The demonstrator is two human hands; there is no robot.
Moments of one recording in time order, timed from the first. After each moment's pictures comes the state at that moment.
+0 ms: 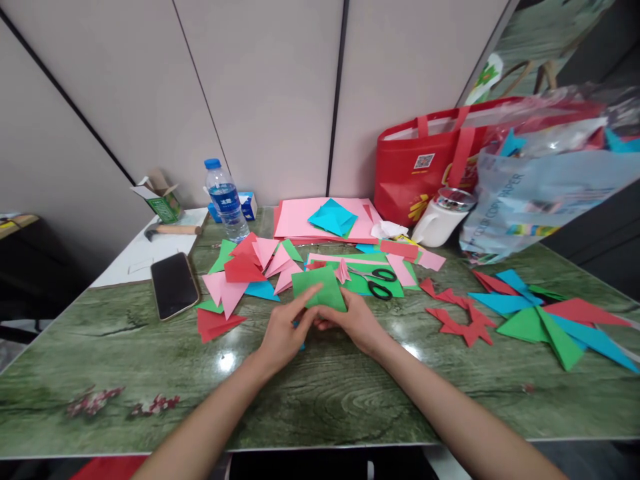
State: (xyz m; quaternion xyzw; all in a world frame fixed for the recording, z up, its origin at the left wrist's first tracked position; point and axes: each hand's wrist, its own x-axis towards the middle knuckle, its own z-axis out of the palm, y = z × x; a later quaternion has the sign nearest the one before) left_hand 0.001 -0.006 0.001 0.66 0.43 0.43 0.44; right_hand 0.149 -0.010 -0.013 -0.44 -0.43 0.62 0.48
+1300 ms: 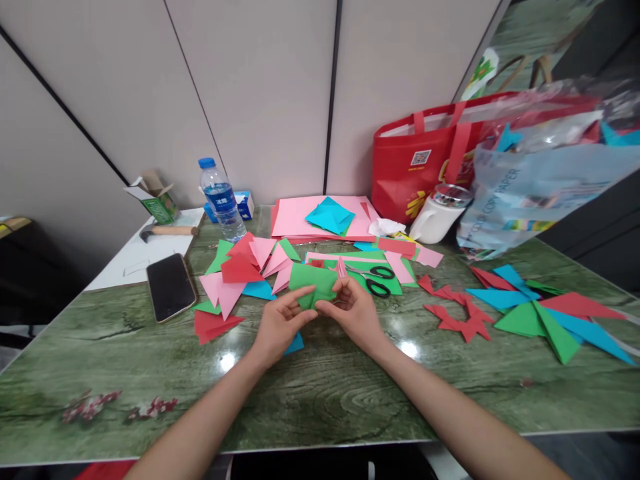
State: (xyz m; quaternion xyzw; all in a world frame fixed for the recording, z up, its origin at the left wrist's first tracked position) left_hand 0.002 0.000 0.003 0.56 0.42 0.45 0.56; right_hand 0.151 -0.007 -0.021 -0.46 -0.49 0.45 0.59
